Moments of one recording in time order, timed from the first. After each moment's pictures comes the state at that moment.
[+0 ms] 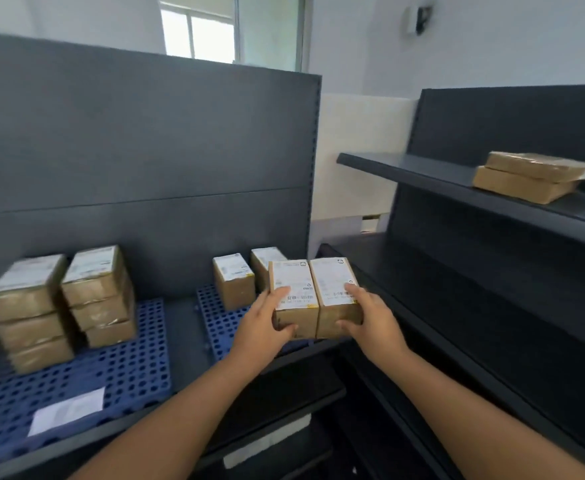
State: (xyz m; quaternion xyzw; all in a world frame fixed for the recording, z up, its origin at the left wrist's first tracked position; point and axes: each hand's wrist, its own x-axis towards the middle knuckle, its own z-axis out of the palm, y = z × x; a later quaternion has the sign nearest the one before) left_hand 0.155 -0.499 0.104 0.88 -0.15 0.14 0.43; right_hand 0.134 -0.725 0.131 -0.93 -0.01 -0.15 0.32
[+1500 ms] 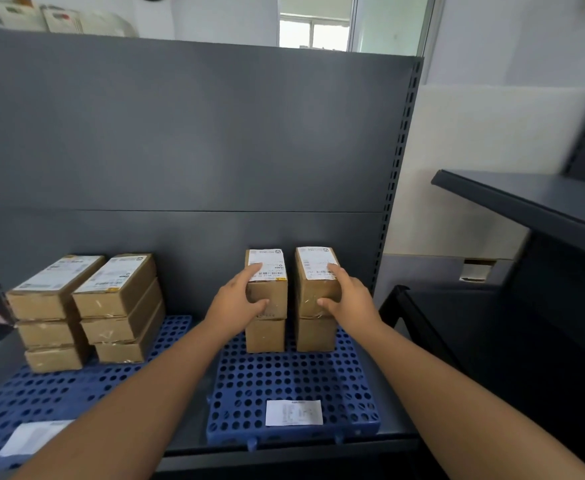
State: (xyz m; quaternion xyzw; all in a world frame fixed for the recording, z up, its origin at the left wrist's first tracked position) left_hand 0.331 -0.424 0.123 0.91 0.07 0.19 0.36; right_hand 0.410 -0.657 0.130 -0.91 -0.20 -0.08 0.35
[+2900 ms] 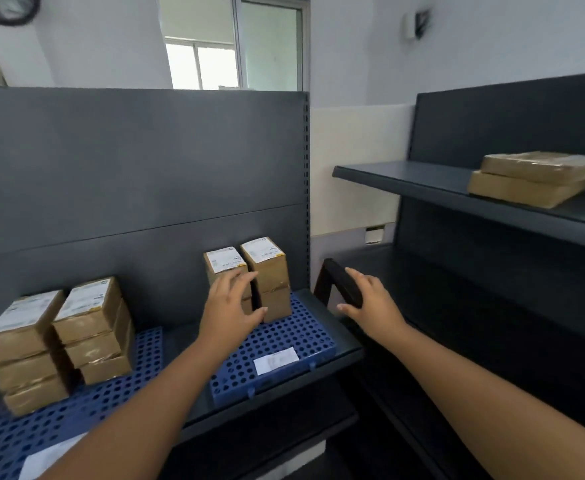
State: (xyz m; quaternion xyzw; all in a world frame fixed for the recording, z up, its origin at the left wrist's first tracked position) left_hand 0.211 -0.468 0.153 0.92 -0.11 0.26 0.27; right_hand 0.223 -0.760 0.145 -0.94 -0.05 -0.15 0.32
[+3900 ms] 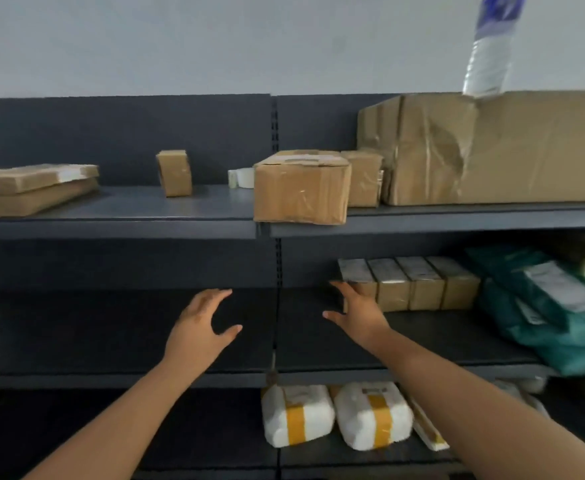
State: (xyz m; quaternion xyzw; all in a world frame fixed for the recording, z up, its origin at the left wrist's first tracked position) left_hand -0.030 -0.947 0.137 0.72 -0.58 0.05 0.38; right_hand -0.302 -1.126 0.140 -0.84 0.45 -0.24 0.17
